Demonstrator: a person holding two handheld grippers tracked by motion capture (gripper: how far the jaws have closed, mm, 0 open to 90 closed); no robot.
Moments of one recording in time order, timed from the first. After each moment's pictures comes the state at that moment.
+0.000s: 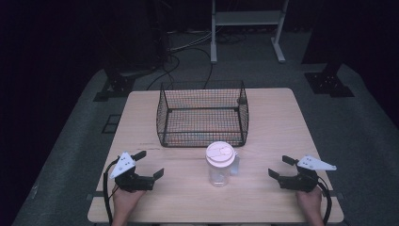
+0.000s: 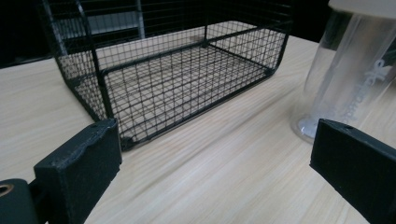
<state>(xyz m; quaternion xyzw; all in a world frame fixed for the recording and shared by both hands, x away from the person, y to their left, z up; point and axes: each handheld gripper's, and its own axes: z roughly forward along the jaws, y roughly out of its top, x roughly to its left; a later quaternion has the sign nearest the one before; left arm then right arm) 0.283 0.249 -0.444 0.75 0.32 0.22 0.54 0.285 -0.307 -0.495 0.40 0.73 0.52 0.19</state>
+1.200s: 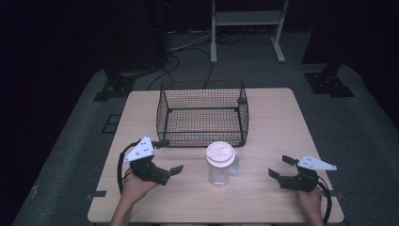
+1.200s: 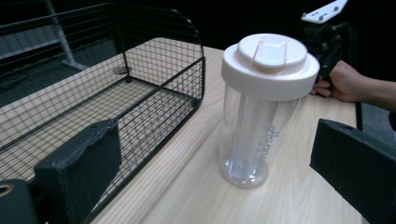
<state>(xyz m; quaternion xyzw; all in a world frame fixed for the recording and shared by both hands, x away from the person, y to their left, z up) 0.296 0.190 -0.379 0.80 0.19 0.14 0.55 0.286 -0.307 -0.495 0.39 0.73 0.52 0.19</state>
